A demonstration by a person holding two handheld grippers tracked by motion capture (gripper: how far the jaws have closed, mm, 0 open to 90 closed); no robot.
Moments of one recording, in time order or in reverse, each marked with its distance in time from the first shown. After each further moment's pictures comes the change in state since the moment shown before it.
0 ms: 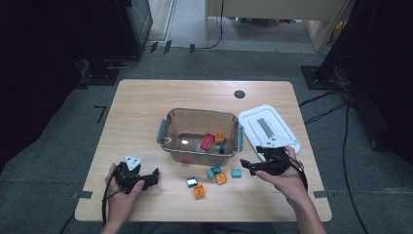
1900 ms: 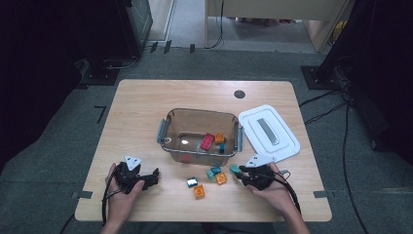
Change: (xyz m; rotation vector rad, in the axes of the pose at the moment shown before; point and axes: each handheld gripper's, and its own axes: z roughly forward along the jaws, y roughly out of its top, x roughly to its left) left arm 0.000 0.000 0.000 0.000 0.000 0.000; right arm 0.012 -0.051 0.052 0.092 0.027 -0.128
